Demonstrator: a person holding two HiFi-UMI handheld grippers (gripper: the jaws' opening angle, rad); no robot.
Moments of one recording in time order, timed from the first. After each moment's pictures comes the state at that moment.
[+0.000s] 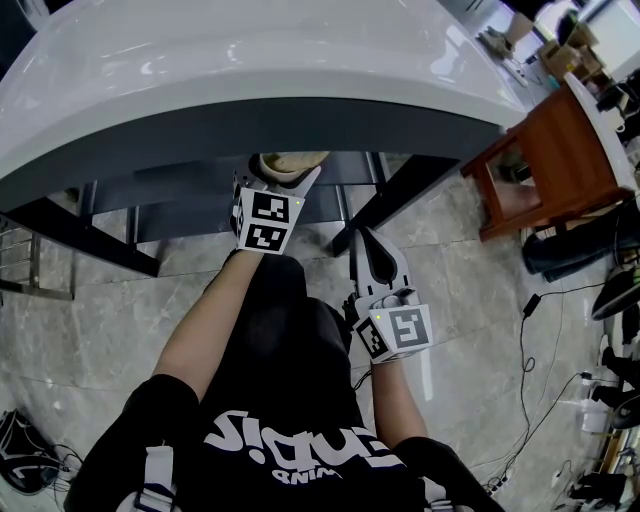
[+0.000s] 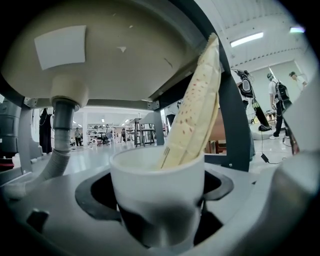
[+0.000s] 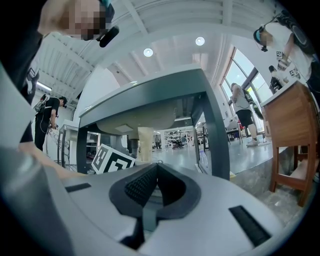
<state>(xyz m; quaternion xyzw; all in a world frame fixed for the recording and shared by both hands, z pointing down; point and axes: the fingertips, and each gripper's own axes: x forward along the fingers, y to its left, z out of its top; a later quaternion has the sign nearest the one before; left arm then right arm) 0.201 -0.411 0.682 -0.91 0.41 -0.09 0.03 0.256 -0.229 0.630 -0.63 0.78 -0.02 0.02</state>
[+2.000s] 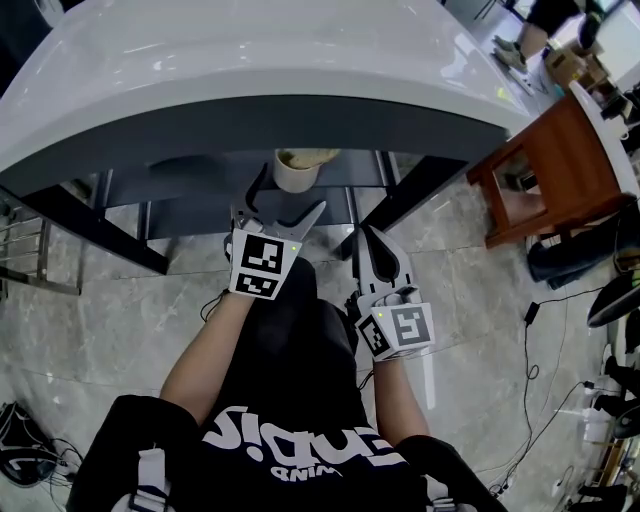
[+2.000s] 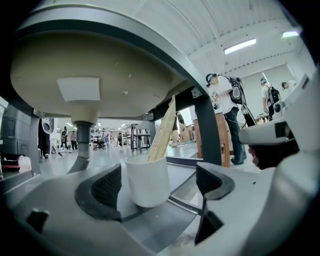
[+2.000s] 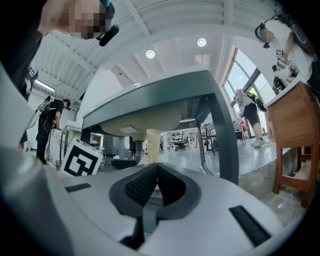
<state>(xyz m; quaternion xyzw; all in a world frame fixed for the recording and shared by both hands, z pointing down) 0.166 -0.337 0.659 -0.92 0.39 -0.07 0.05 0.240 -0.229 0.627 -0.62 0.79 -0.01 0.03</state>
